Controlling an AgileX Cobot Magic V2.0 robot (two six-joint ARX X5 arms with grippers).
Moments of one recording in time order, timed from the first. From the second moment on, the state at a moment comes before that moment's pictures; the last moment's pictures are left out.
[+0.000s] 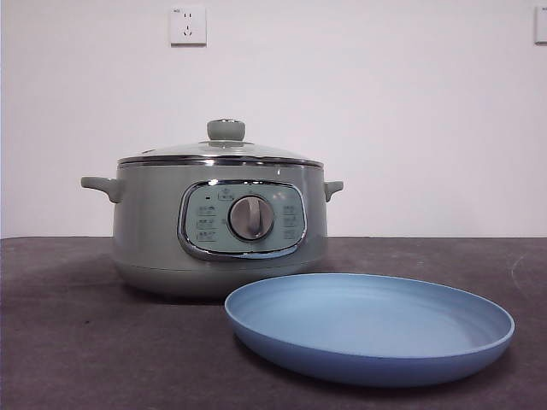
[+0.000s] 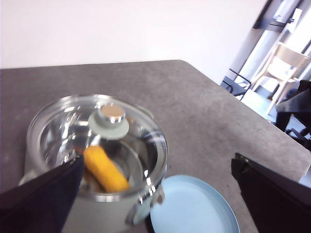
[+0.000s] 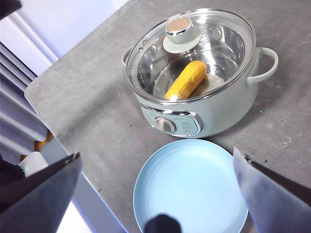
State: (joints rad) left arm 0.00 0.84 1.01 -0.50 0.77 -0.06; right arm 0.20 0.96 1.16 -0.86 -0.65 -0.13
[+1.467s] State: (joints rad) left arm -0.38 1.74 1.40 -0.28 0.28 0.07; right arm 0.20 0.96 1.16 -0.86 -0.64 -0.13
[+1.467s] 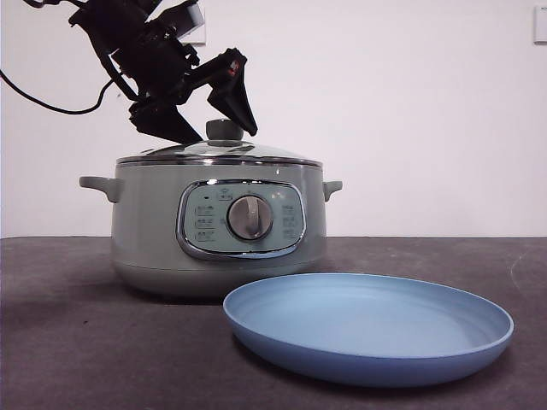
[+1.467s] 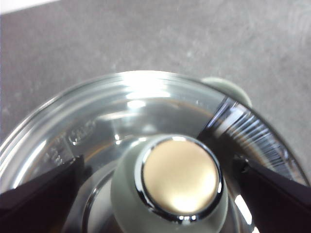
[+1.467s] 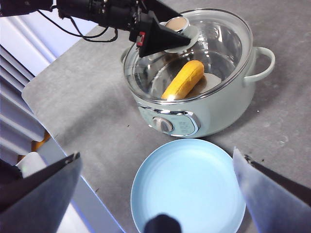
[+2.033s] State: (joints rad) left arm -0.40 1.74 1.41 -0.30 0.24 0.09; right arm 0.20 0.96 1.16 -0.86 -0.60 -0.13
